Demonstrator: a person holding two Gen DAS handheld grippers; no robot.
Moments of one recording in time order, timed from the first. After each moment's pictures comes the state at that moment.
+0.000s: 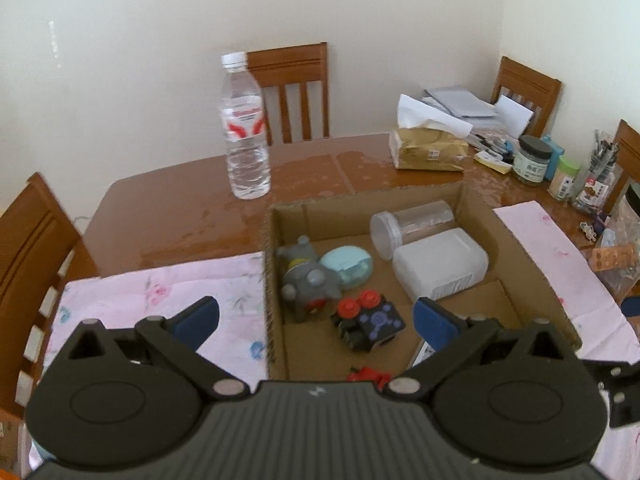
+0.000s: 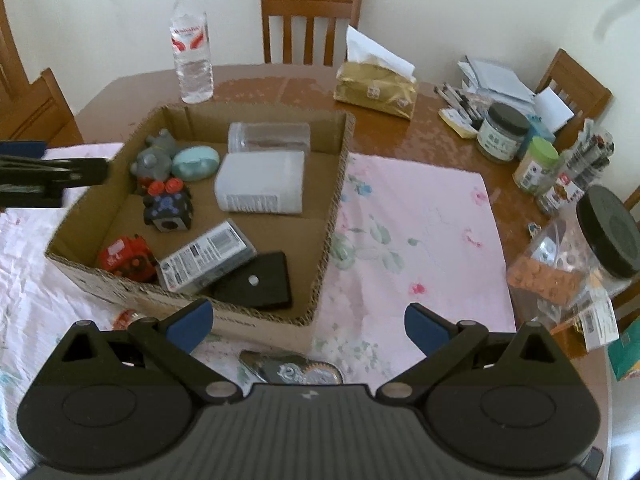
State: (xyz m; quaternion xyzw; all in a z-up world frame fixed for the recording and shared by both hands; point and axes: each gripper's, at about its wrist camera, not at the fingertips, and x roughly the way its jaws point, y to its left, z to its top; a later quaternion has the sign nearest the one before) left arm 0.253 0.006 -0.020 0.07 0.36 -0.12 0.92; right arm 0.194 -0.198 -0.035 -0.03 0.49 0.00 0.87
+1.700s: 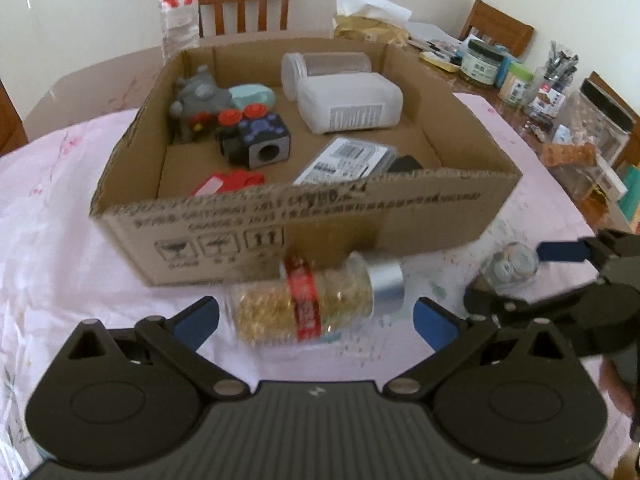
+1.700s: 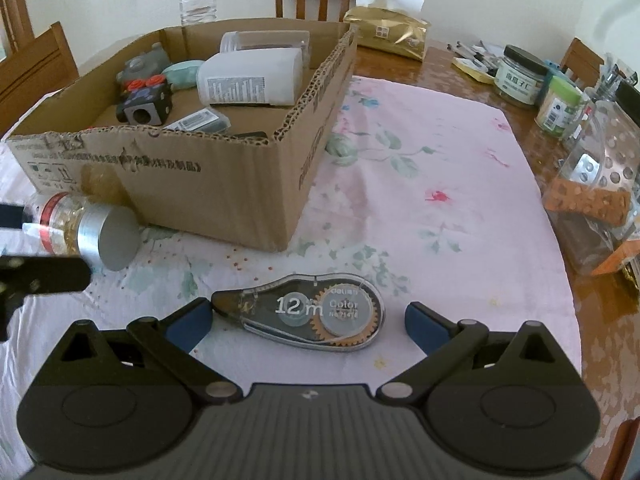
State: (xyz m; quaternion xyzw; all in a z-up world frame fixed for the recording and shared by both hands) left arm 0.180 -0.045 -0.110 0.04 0.46 -0.16 0.87; right arm 0.156 -0.221 -0.131 -0.04 0.48 0.03 0.88
